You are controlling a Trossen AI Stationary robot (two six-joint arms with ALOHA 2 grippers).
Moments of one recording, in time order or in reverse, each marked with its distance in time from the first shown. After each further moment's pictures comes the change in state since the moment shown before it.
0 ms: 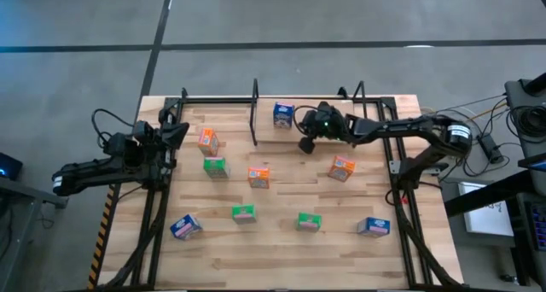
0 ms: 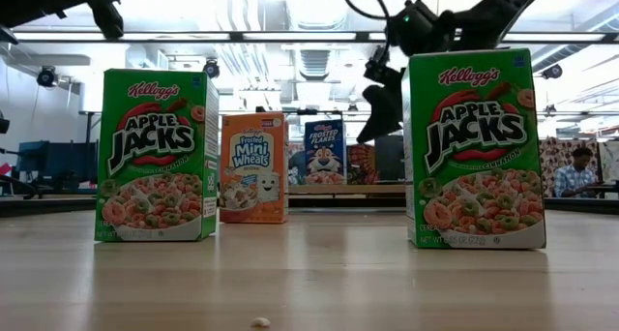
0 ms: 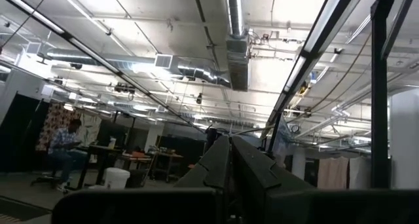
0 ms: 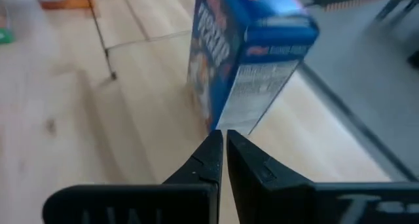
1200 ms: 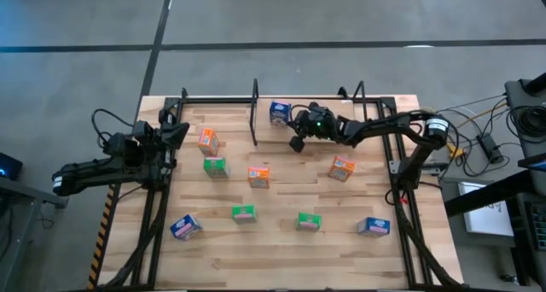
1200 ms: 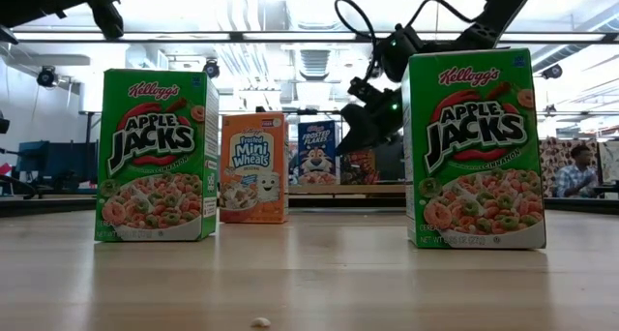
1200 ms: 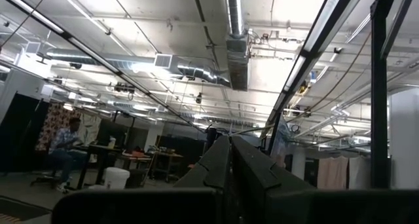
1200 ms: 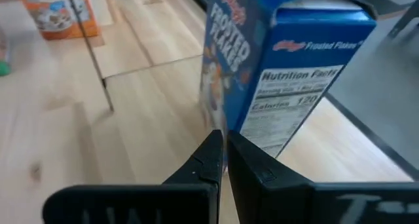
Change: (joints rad) left arm 0.000 0.000 0.000 -0.001 0.001 0.000; right arm -0.030 0.191 0.003 0.301 -0.064 0.015
